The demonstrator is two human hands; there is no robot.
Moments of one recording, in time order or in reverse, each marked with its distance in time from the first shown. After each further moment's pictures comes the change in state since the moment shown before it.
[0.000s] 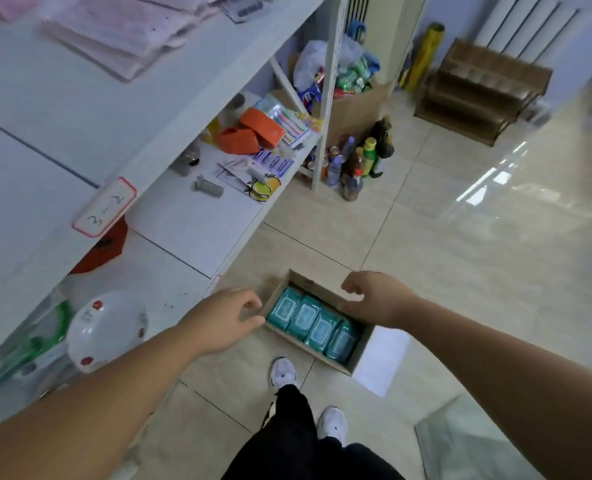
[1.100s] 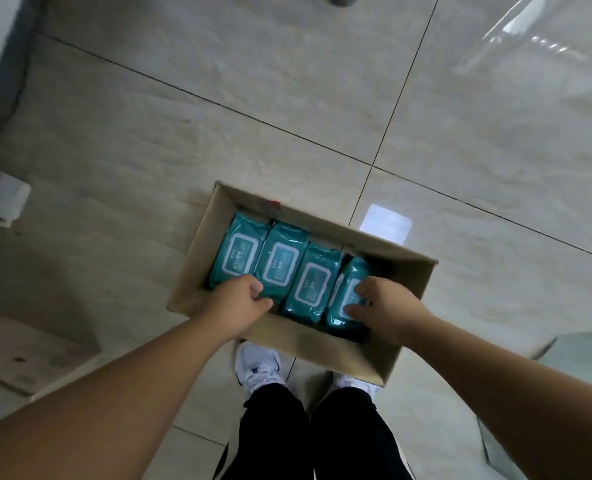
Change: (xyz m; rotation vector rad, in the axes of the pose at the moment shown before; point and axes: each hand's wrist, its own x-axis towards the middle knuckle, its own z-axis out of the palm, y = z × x) left_hand 0.382 -0.177 0.390 -0.193 -0.302 -0.370; right_hand 0.317 0.243 0.362 0.334 -0.248 0.432
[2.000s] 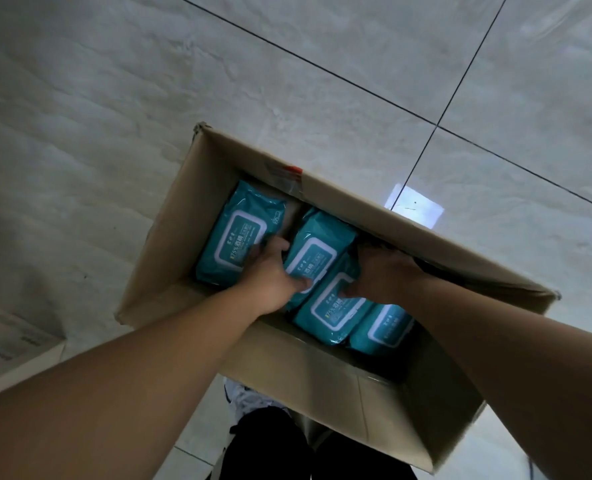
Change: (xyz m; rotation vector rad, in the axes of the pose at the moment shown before) left_hand 0.133 -0.016 0.070 -0.151 0.040 -0.084; right_hand 0.186 0.006 0.057 -0.389 -0.086 -0.144
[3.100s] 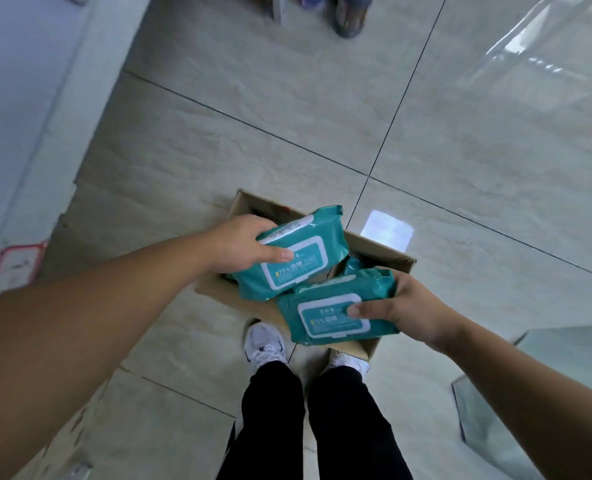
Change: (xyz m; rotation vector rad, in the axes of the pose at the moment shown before) left_hand -0.216 0.115 -0.191 0.109 -0.280 0.344; right_hand -0.307 -0.017 -0.100 1.248 -0.092 -0.117
